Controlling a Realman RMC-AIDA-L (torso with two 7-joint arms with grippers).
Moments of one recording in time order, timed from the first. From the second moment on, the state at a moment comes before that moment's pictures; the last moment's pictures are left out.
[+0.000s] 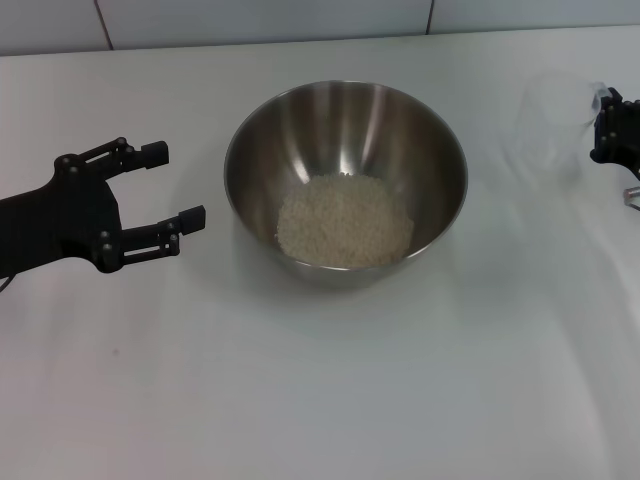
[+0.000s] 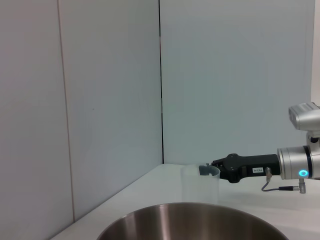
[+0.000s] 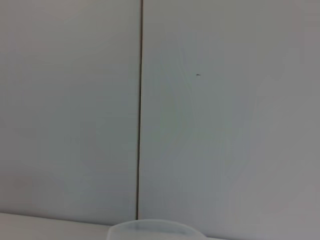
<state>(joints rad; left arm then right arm) -0.35 -2.03 0.91 0.75 1.63 1.59 -1.12 0.49 2.08 -0.35 -0.13 -1.26 -1.03 0.38</state>
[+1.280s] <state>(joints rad) -0.35 -2.03 0.91 0.76 1.63 1.59 -1.12 0.49 2.08 -0.39 -0.12 -1.28 -0.99 0.38</state>
